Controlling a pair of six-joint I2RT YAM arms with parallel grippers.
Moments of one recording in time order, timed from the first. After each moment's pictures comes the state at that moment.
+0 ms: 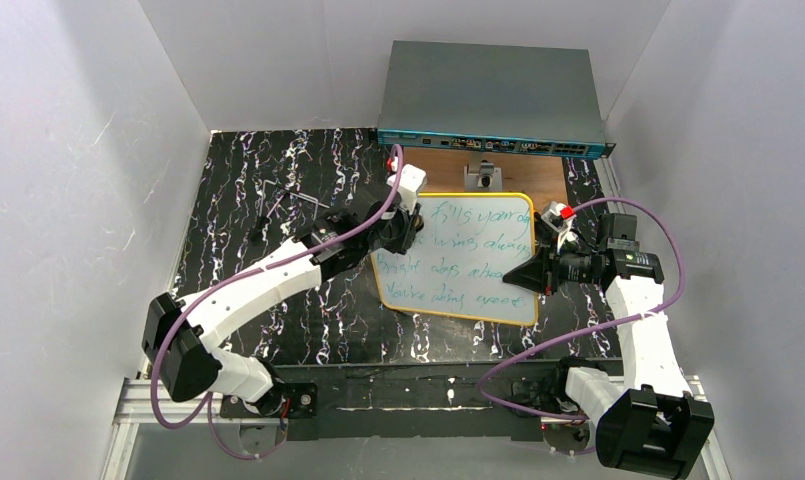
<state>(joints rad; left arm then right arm) -0.86 1.38 1.22 -0.43 -0.17 -0.18 -0.12 0.98 0.81 -0.93 -1.26 -0.63</state>
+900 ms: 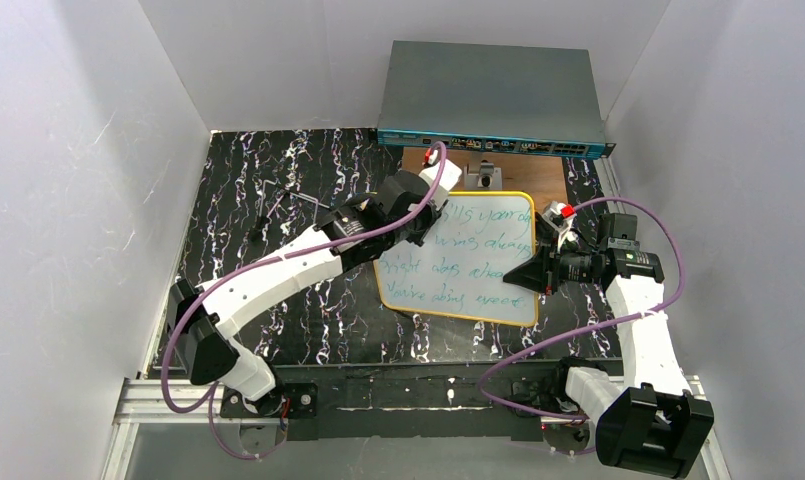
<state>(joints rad) -0.95 1.51 1.44 -0.52 -0.28 0.01 -0.13 0.98 0.81 -0.93 -1.26 -0.61</state>
